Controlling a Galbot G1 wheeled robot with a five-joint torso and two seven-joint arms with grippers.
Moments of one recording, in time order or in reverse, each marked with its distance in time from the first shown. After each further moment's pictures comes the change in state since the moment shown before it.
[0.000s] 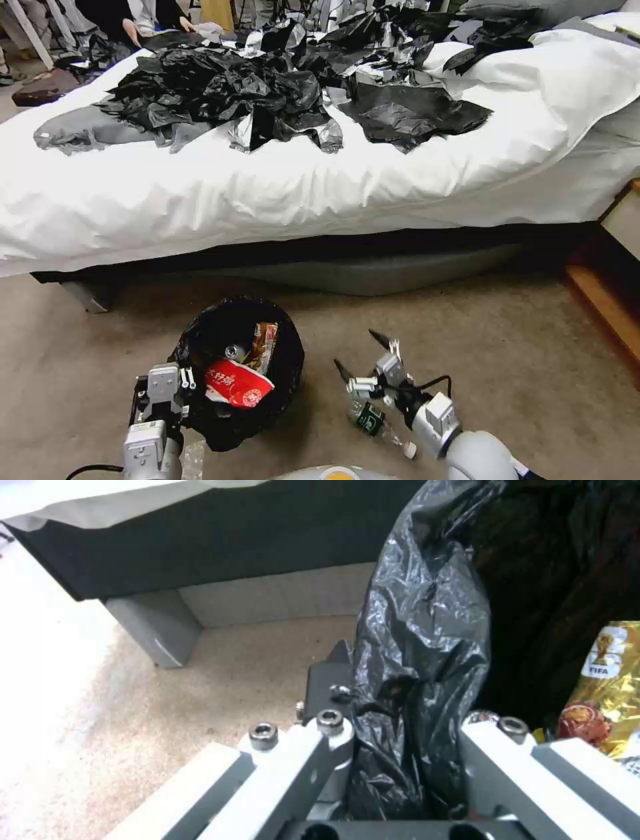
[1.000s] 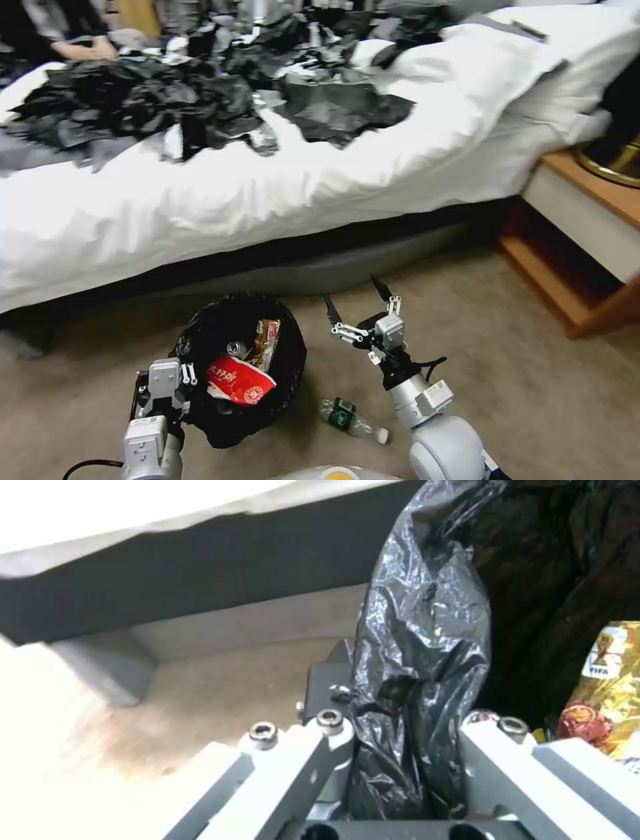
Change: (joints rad) left arm 0.008 0.005 0.004 -0.034 0.008 0.018 0.003; right arm -0.057 0.360 0.172 0.135 -0.194 0.236 0.038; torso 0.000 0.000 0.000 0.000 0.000
